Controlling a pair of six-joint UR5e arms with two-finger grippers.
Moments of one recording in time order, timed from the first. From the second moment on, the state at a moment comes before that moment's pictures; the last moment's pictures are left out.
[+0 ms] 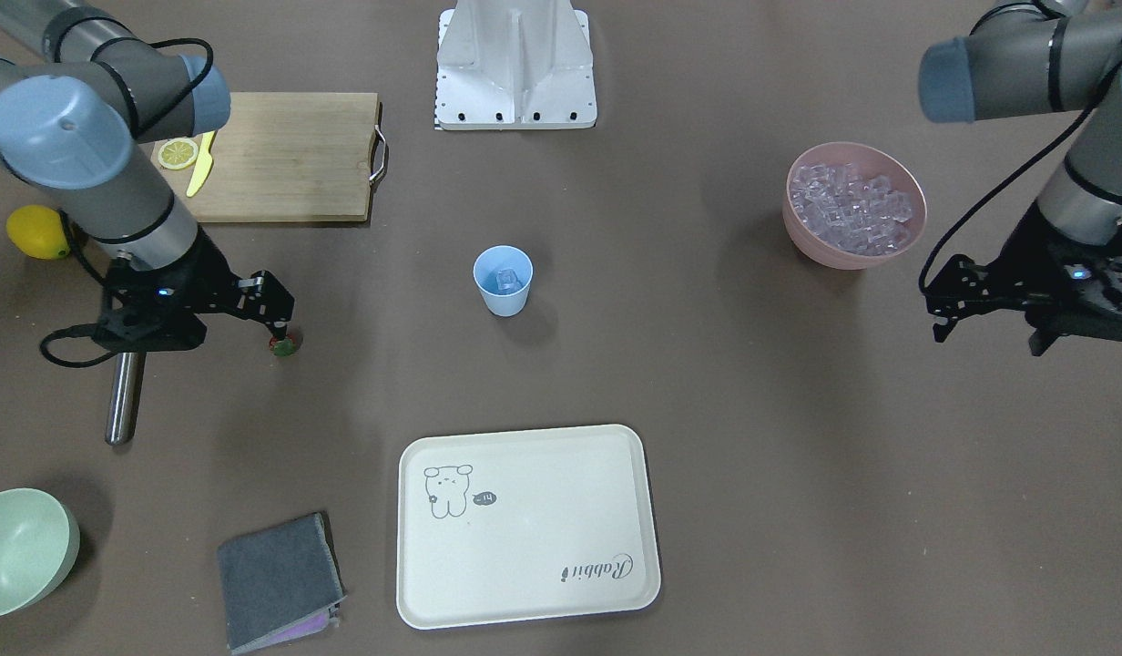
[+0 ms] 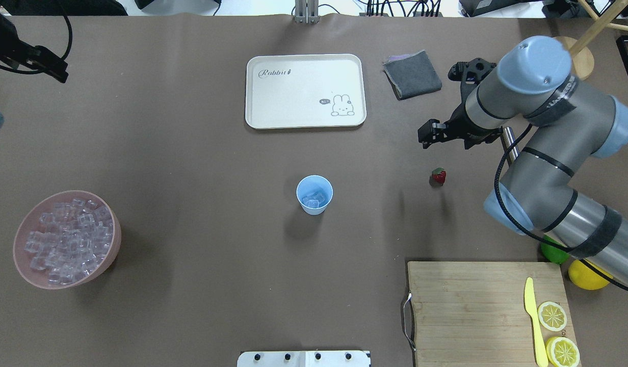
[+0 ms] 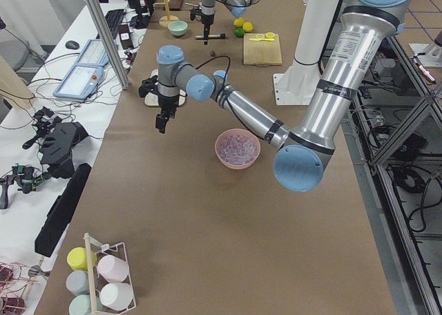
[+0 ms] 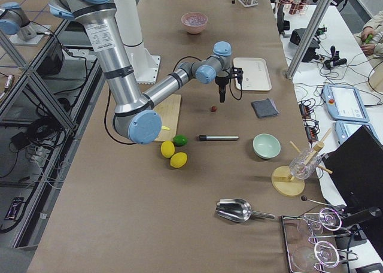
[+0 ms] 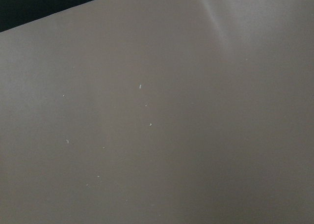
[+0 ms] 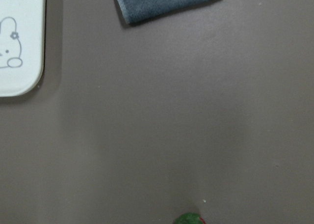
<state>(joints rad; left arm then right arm) -1.18 -1.92 -1.80 -1.54 -2.11 -0.37 0.79 -1.19 1.71 -1.39 2.00 0.99</state>
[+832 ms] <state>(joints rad) -1.20 -1.90 -1.81 -1.53 -2.12 -0.34 0.73 -1.22 1.61 -1.24 1.95 1.00</state>
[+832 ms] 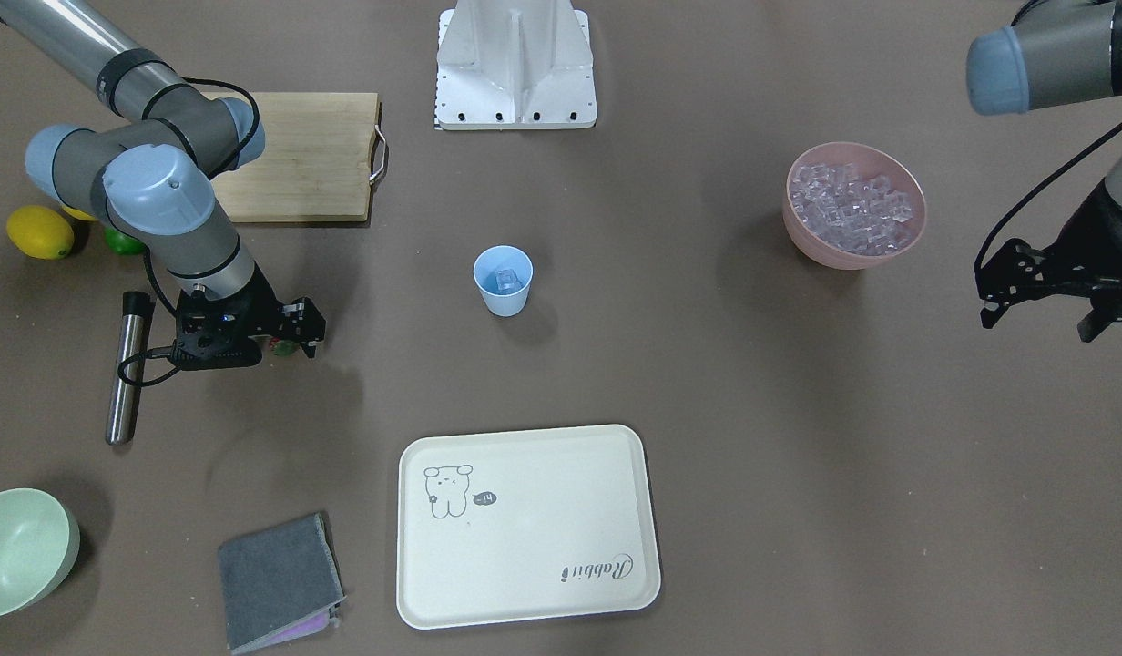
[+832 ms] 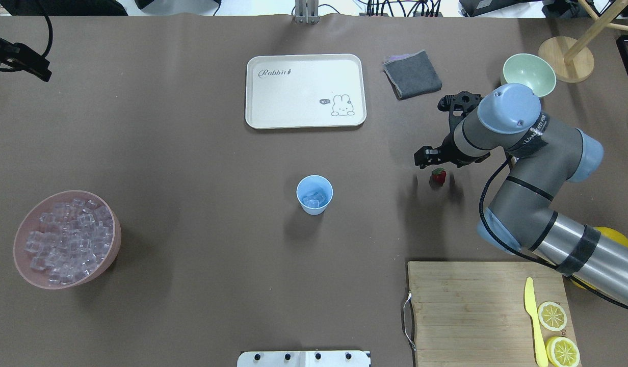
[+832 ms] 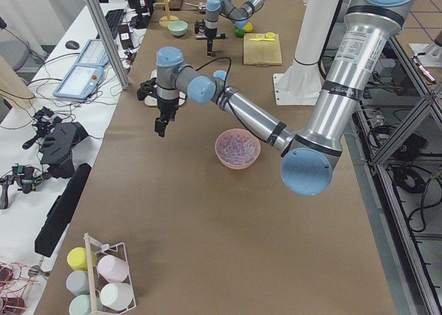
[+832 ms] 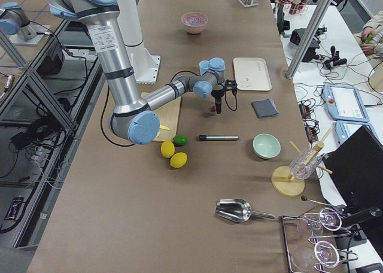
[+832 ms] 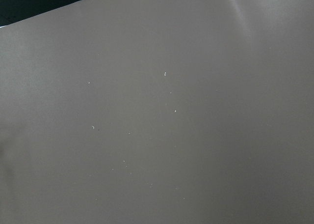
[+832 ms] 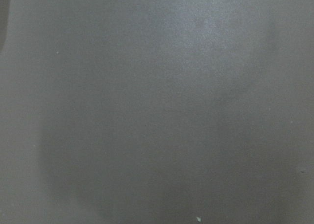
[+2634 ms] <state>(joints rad) -1.29 -1.86 -1.79 -1.52 -2.17 -0.25 0.72 -1.05 1.77 -1.26 1.91 1.06</state>
